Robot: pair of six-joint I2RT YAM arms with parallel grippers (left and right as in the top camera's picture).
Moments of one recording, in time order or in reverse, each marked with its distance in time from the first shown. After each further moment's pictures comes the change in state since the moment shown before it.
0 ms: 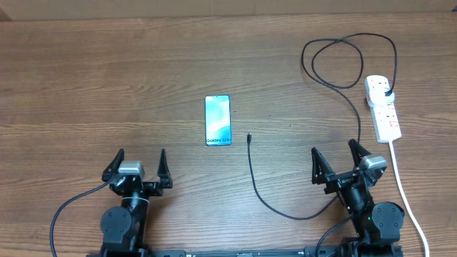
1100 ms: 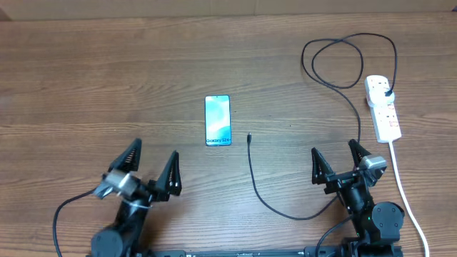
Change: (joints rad) left arm 0.000 0.000 0.000 0.436 0.322 -0.374; right arm 0.000 0.000 0.000 0.000 0.000 0.001
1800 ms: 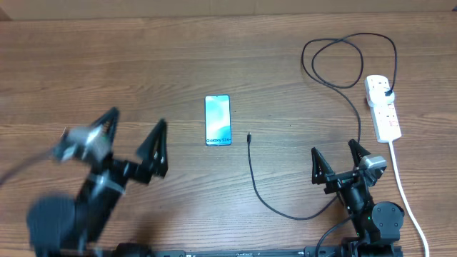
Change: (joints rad) left arm 0.000 0.514 0.891 -0.709 0.018 0.102; right arm 0.000 0.000 0.000 -0.003 0.000 0.000
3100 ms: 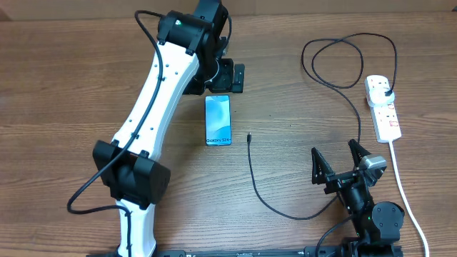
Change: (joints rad) left arm -0.330 1.592 1.356 -1.181 -0.117 -0.011; right arm 0.000 0.000 0.000 0.000 -0.001 0.000
